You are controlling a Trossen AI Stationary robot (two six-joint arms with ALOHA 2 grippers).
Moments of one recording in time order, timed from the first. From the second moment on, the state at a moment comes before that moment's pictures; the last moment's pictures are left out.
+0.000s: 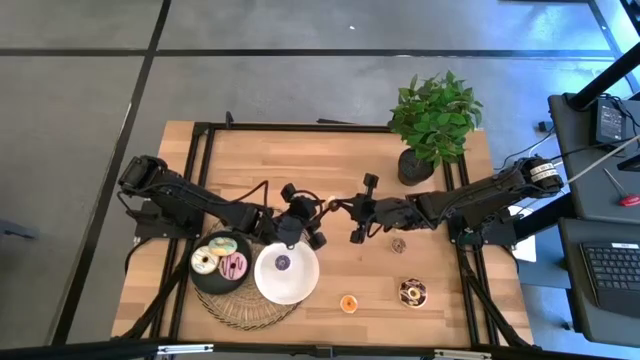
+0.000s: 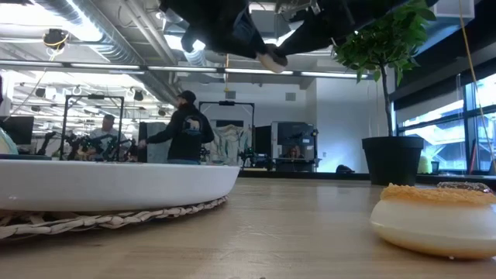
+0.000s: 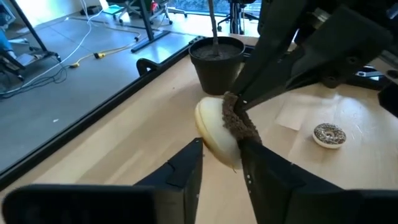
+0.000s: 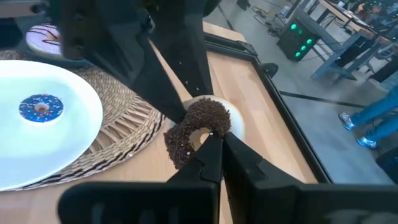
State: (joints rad) left arm -0.27 1.61 1.05 0.06 -0.84 -0.33; right arm 0.23 1.42 0.88 0.11 0.56 -0.16
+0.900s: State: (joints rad) left arm -0.26 1.59 1.05 0.01 -0.78 -0.29; right arm 0.24 1.40 0.88 0.07 0.63 -0.19
